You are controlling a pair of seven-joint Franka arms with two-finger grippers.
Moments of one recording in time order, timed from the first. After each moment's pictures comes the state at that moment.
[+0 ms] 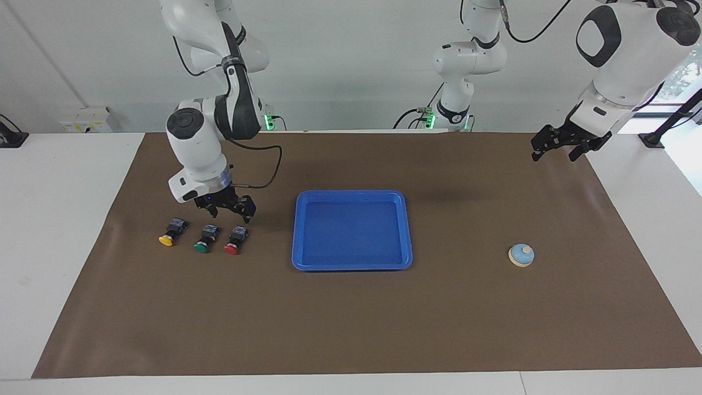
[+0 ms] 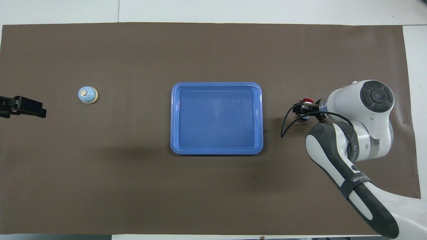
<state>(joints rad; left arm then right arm) 0.00 -0.03 0.03 -1.69 -0.02 1.60 0.10 0.07 0.16 0.04 -2.16 -0.02 2.36 0.35</state>
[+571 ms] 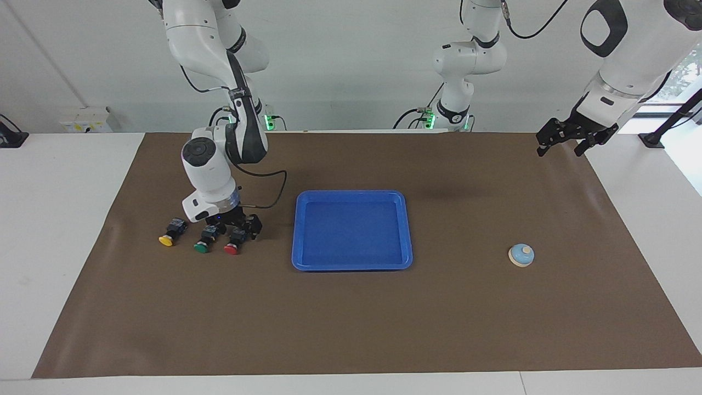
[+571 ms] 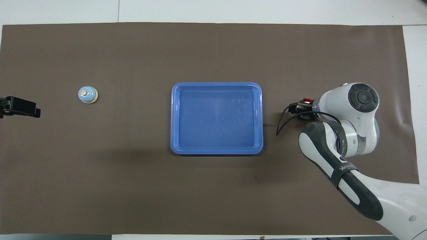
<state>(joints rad) 0.00 -0.05 0.04 -1.69 -0.02 1.60 0.10 0.07 0.24 0.04 -2.16 -0.02 2.45 0.35</state>
